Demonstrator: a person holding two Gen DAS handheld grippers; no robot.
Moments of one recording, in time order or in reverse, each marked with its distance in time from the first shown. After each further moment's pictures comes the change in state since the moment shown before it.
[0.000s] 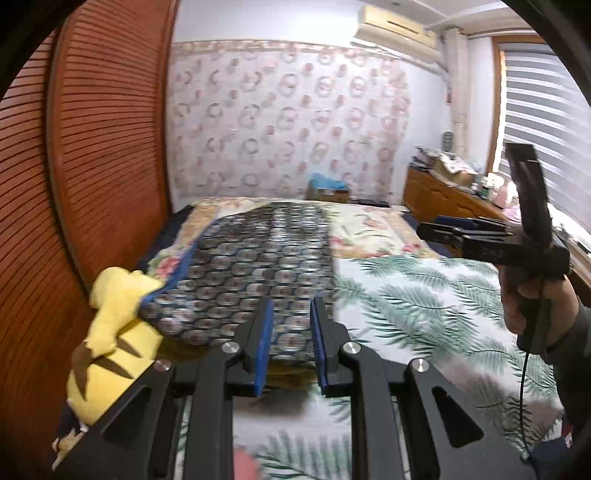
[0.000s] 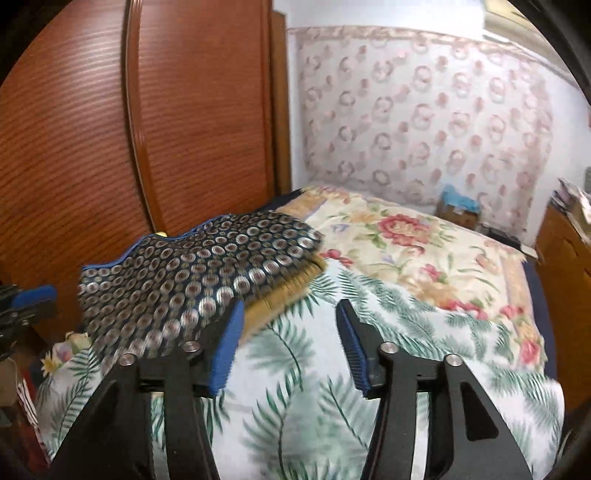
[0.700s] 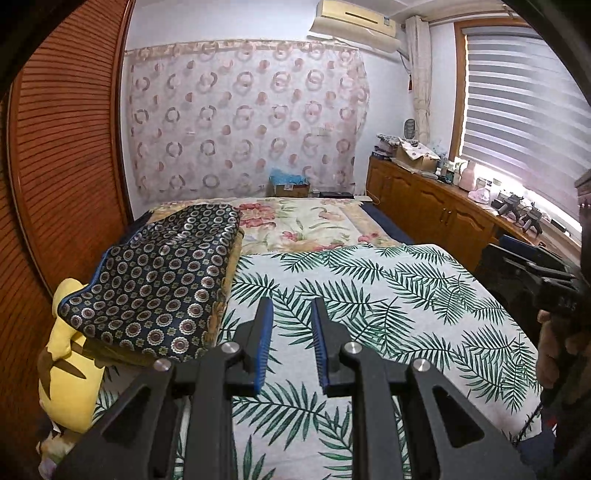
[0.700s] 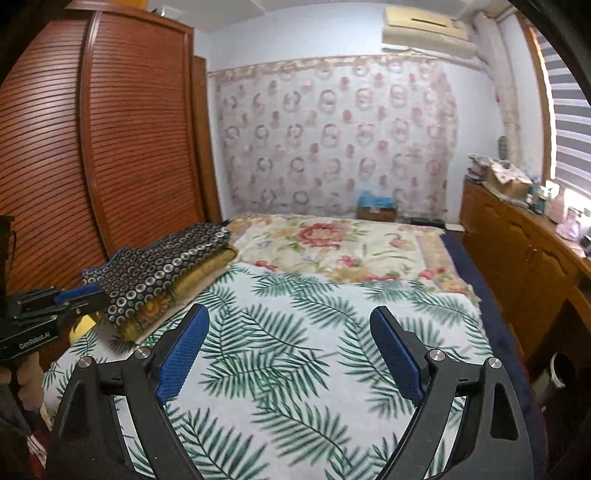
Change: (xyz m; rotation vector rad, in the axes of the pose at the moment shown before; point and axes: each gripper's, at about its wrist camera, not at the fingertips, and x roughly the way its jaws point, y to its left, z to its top) left arm -0.005 -0.107 0.006 0.072 0.016 -0.079; right arm -0.172 -0.033 -0.091 0.188 -0.137 -0.258
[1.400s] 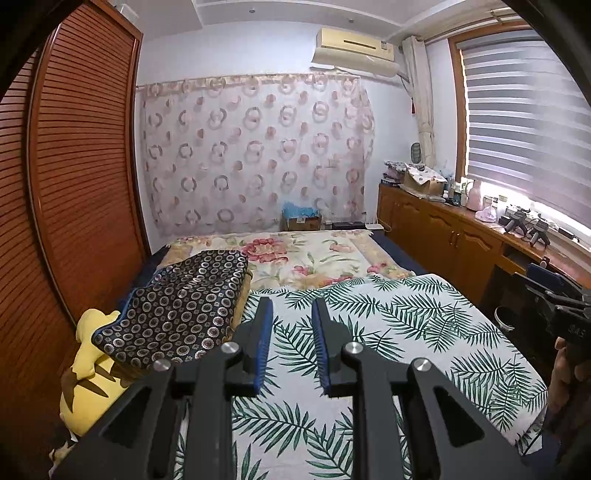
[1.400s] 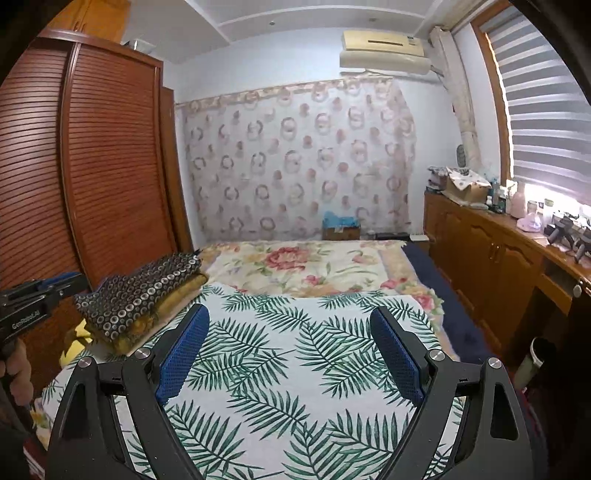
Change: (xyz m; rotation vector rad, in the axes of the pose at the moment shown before) left arm -0.050 -0.028 0.020 0.030 -0.125 0.075; right arm -0.076 -0.023 -0.010 0.070 -0.104 -0.114
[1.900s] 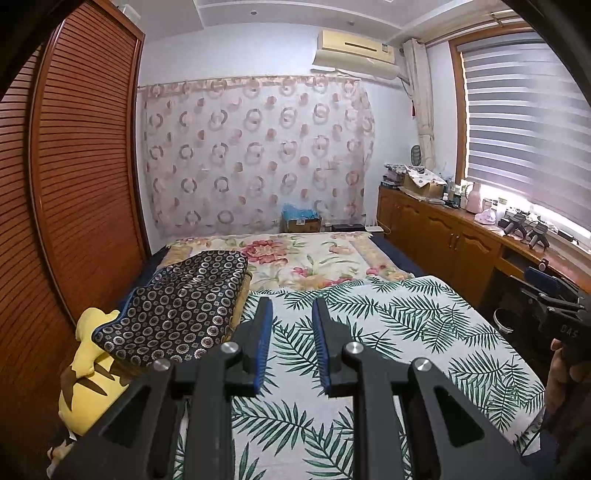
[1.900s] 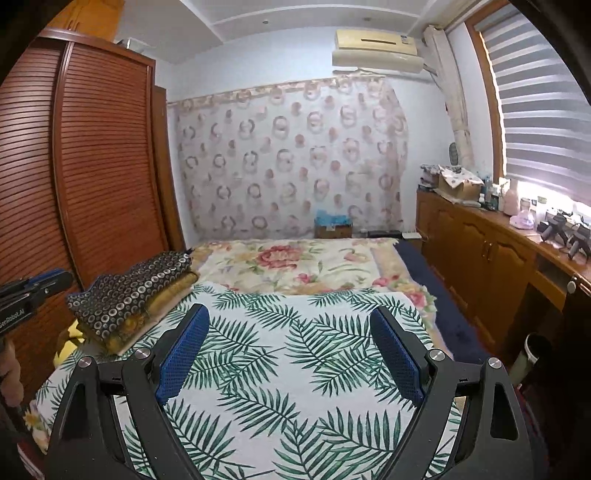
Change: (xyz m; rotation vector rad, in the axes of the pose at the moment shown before) left arm -0.004 -0.005 0.000 -0.003 -0.004 0.002; right arm 0.002 -0.007 -0.004 -0.001 0.003 -0.030
